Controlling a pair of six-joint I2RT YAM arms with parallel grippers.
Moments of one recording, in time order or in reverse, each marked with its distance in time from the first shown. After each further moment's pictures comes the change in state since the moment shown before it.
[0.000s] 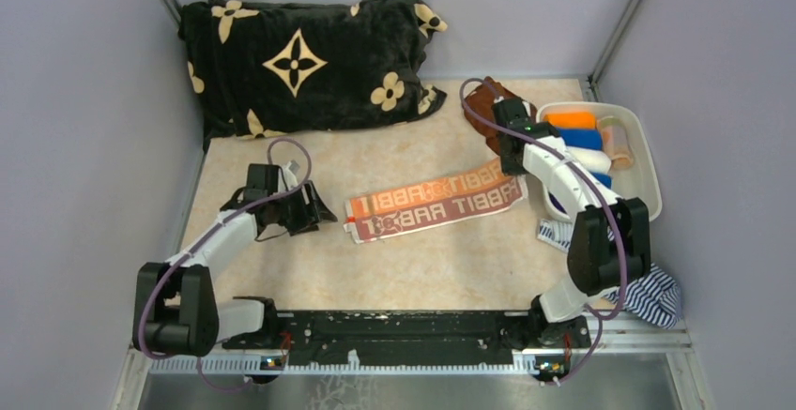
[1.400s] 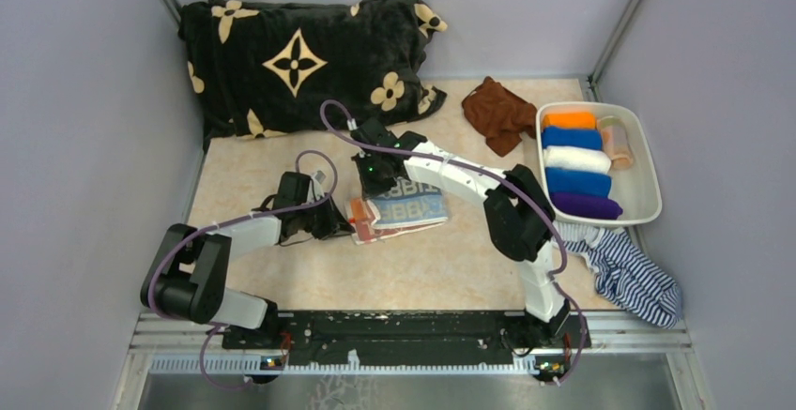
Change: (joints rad) left arm -0.208 0.190 -0.114 0.365 -0.006 -0.226; right arm 0.612 0.445 0.464 0.074 -0.489 0.334
